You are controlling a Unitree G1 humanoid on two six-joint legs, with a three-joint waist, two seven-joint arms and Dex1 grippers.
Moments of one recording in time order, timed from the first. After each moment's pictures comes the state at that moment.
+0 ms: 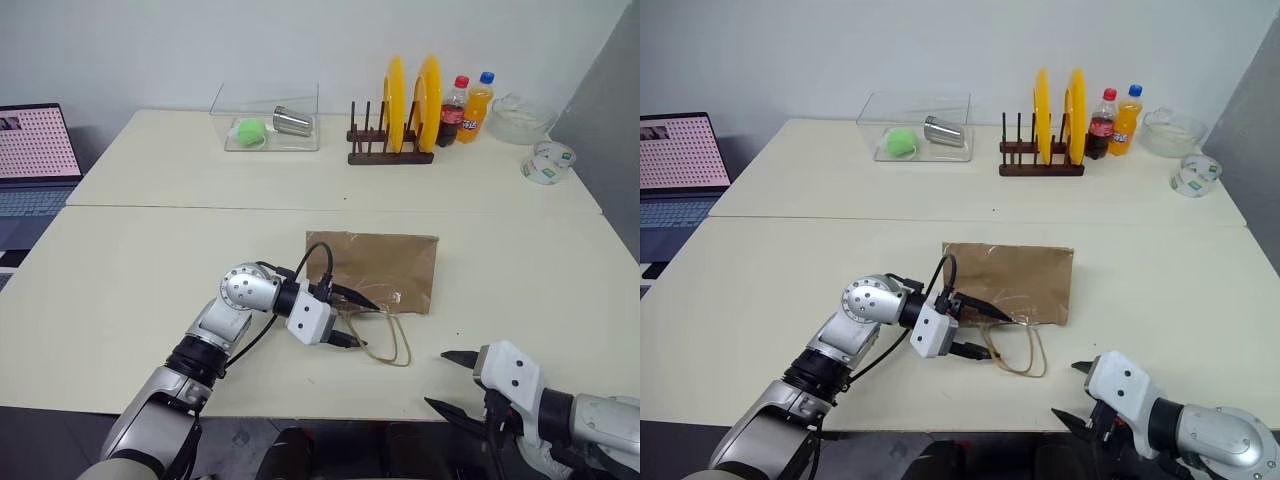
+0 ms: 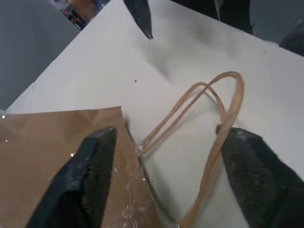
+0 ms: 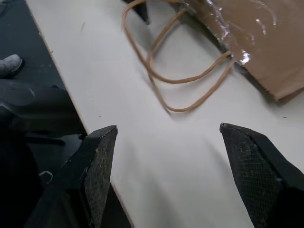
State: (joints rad) left arm -0.56 0.45 -0.37 0.28 -0.10 -0.60 -1.36; right arm 0.49 -1.00 -0.09 -0.97 0.52 0.60 0.53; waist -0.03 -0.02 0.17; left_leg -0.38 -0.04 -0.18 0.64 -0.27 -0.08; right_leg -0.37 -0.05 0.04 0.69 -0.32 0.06
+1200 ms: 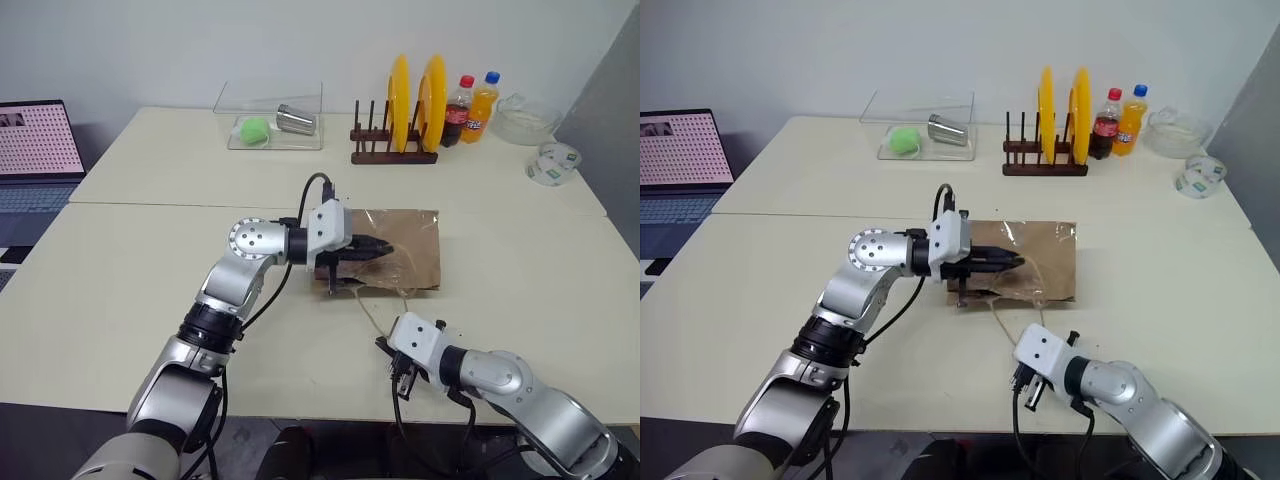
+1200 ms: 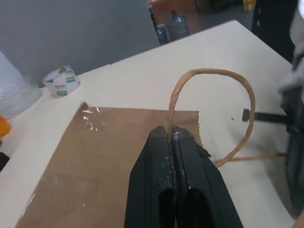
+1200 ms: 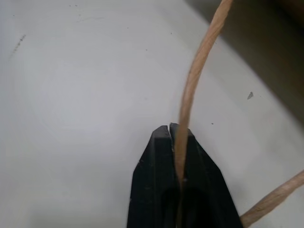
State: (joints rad) left arm -0.75 0.37 -0.25 0.20 -0.23 0.03 -1.16; right arm -0.07 -0.70 0.49 -0.68 0.10 0.73 0.45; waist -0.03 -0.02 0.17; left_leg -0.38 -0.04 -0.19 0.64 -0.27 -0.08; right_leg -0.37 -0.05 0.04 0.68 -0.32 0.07
